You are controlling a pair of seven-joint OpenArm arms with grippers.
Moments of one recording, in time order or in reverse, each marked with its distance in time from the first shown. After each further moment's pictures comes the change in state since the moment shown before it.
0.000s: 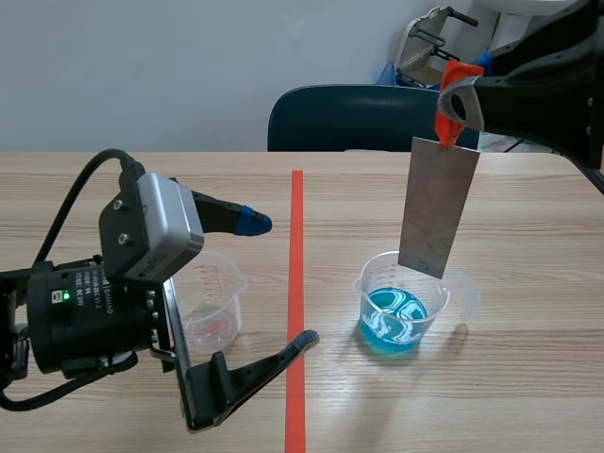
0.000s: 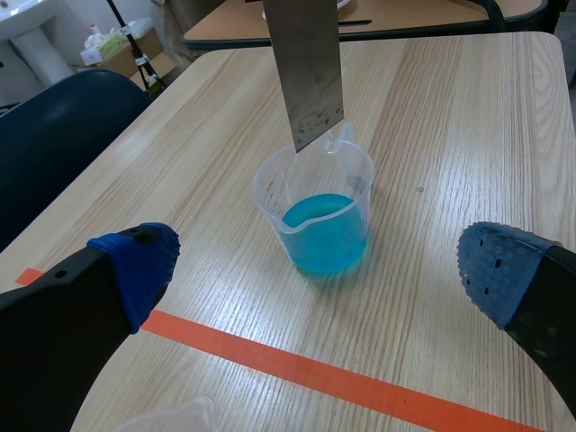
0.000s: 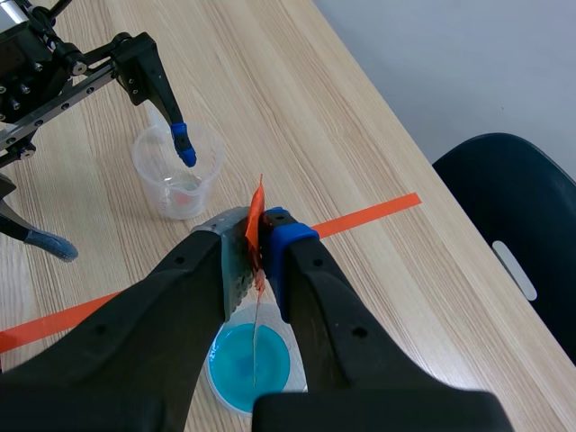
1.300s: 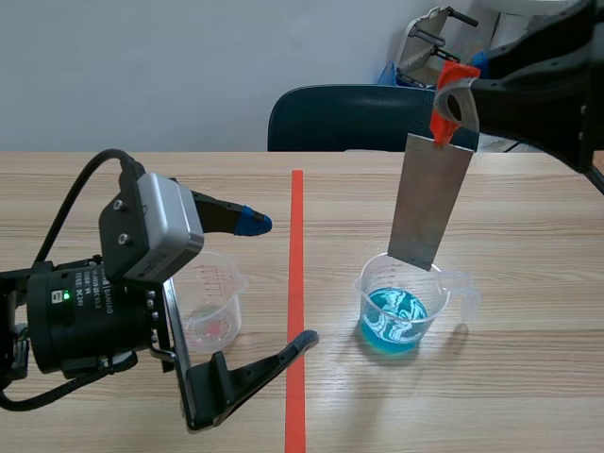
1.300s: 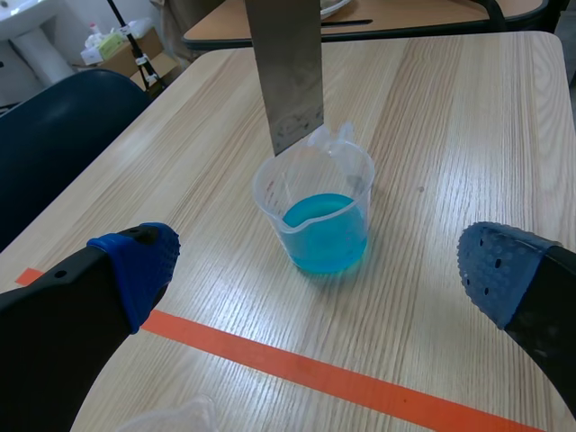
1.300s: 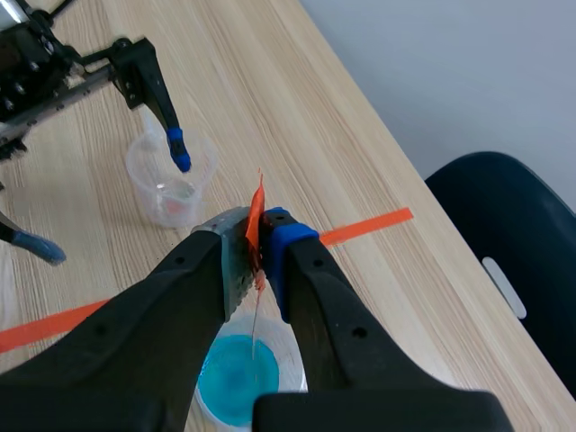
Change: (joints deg) left arm 0.0 0.0 0.0 0.0 0.0 0.0 0.0; right arm 0.0 0.0 -1.9 -1.8 -5.7 0.2 6.6
